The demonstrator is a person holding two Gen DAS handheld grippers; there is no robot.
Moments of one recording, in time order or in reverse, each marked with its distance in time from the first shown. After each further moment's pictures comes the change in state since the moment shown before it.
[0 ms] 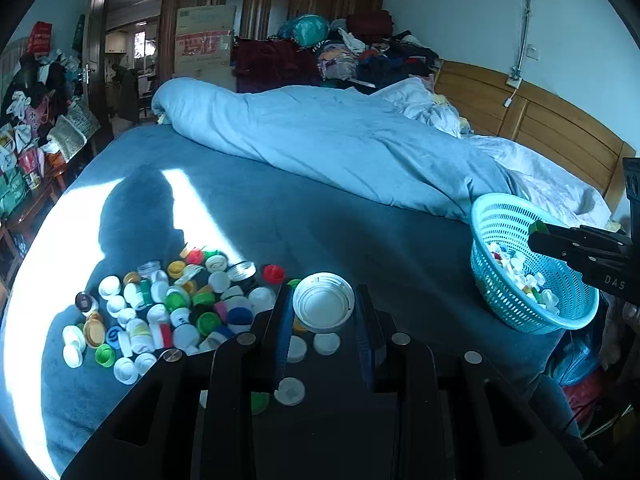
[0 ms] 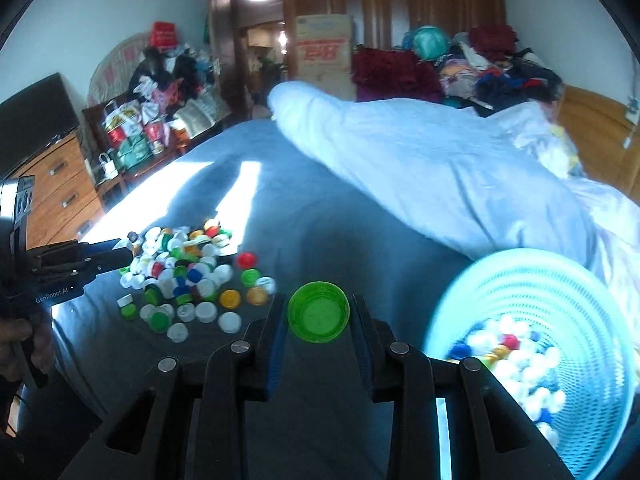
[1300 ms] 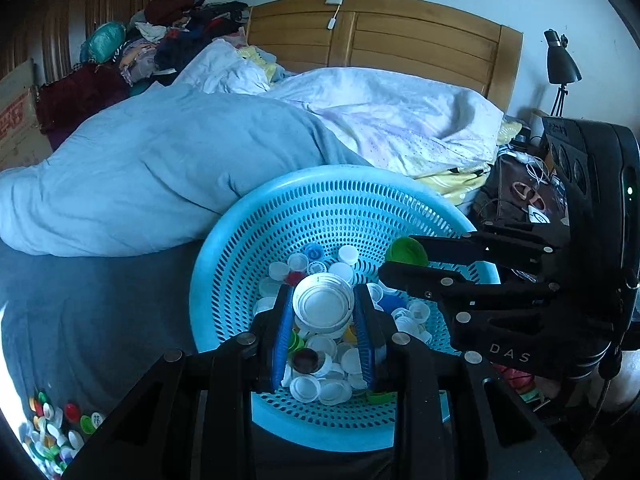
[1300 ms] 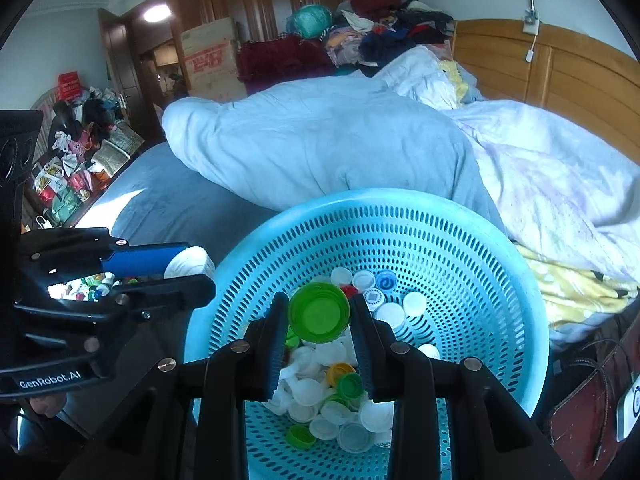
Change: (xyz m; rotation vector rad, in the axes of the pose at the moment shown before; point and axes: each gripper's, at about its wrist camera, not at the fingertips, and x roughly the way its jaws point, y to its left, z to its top) left arm 0.099 -0.323 0.086 0.413 0.173 -0.361; right arm -0.046 -0.200 -0.044 0.265 0.056 -0.155
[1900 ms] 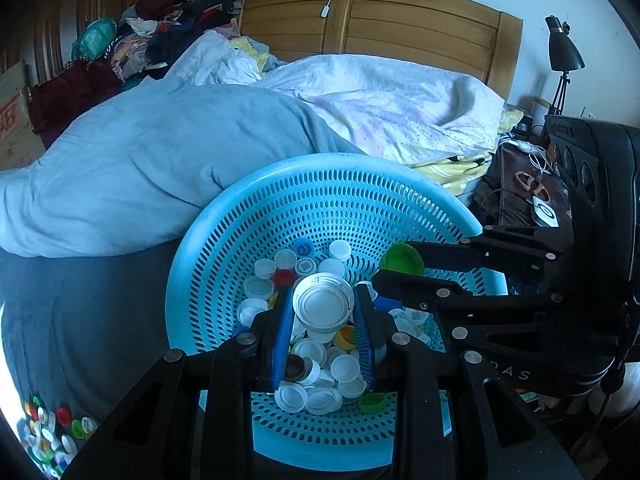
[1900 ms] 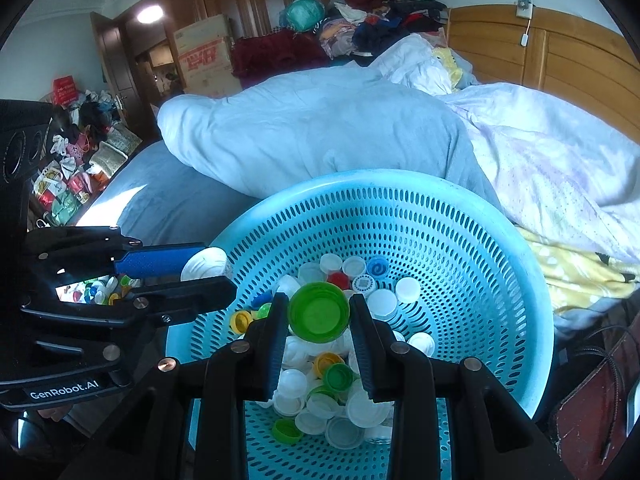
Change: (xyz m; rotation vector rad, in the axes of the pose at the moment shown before) left arm 0.022 -0.012 0.002 0.012 0.032 -0.001; right arm 0.010 -0.019 -0.010 0.025 0.017 0.015
